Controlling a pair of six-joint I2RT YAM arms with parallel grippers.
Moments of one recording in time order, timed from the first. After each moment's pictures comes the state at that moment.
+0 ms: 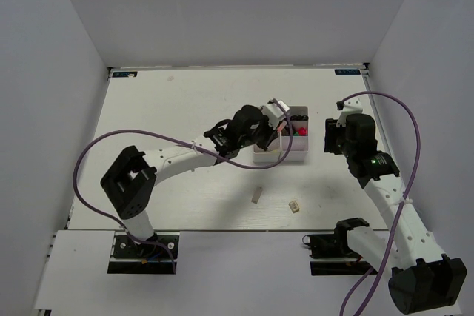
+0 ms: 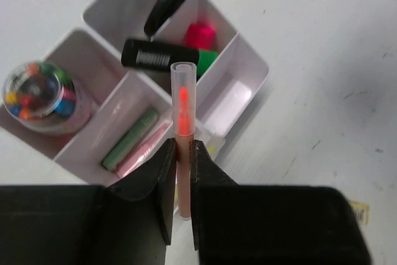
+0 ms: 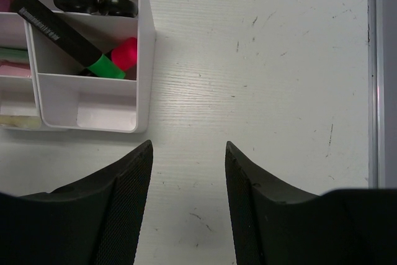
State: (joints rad) left arm -0.93 1.71 1.24 0.07 0.02 0.01; right arm 0.22 0.88 0.79 -0.49 0.13 0.02
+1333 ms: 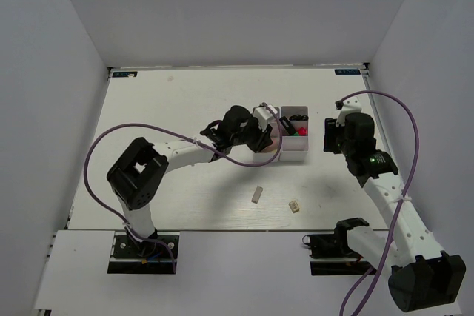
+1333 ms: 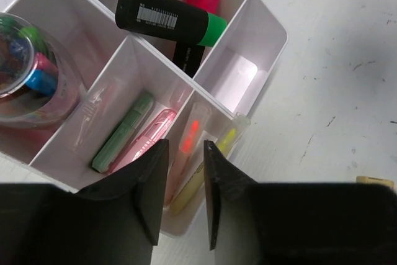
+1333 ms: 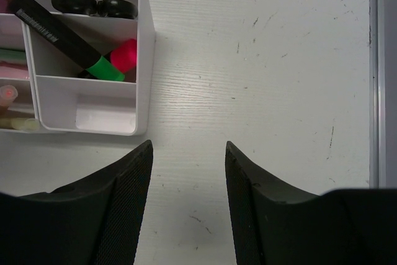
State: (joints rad) left arm -0.80 1.79 1.12 0.22 0.27 0.03; right arm 0.22 0.89 0.79 -0.48 0.13 0.02
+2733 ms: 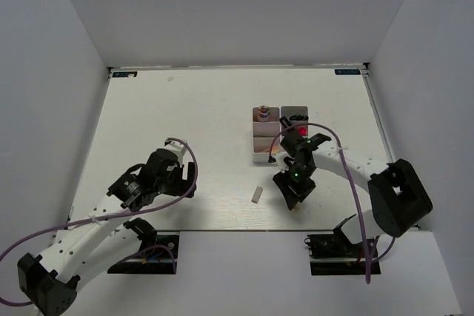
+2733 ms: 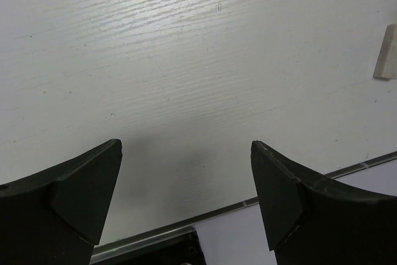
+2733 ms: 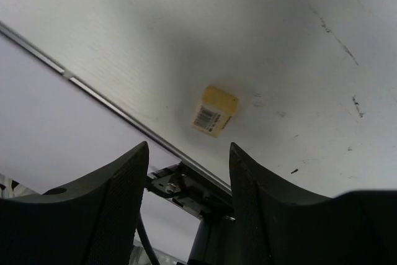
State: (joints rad) left arm -0.64 0.75 0.64 -0.76 -0.14 -0.36; right arm 0.62 1.43 0.85 -0.98 -0.35 -0.12
